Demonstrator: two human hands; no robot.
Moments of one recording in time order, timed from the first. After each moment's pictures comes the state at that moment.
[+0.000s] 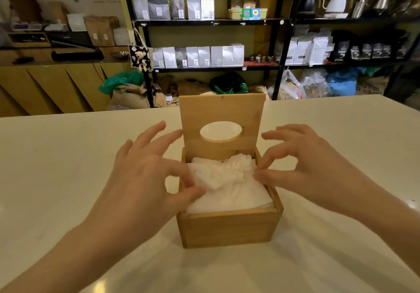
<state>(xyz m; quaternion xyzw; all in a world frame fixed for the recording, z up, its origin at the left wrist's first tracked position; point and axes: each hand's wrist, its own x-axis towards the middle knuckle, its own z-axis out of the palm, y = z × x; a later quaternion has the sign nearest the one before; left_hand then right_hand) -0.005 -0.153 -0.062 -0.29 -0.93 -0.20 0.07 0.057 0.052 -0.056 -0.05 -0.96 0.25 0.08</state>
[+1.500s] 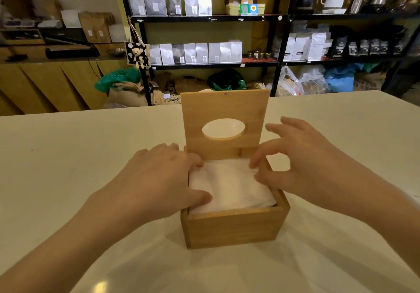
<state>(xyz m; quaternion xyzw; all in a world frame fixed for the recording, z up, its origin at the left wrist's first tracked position) -0.032 -0.139 -0.064 -0.33 -0.94 -0.01 -0.05 0.050 0.043 -0.053 -0.06 -0.99 0.15 0.02</state>
